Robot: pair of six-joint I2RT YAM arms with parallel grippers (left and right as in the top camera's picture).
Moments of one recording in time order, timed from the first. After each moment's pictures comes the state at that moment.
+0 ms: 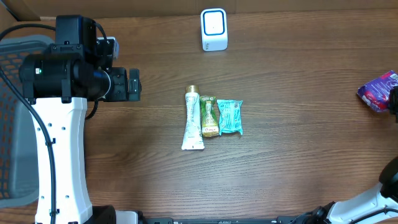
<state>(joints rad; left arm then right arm) 0.01 1.56 1.95 -1.57 0.02 -0.04 -0.69 1.89 1.40 -0.70 -0.17 0.85</state>
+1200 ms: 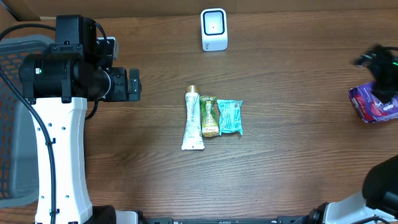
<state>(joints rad) 0.01 1.56 1.95 -1.57 0.02 -0.04 -0.40 1.76 1.69 -1.15 -0.36 0.45</state>
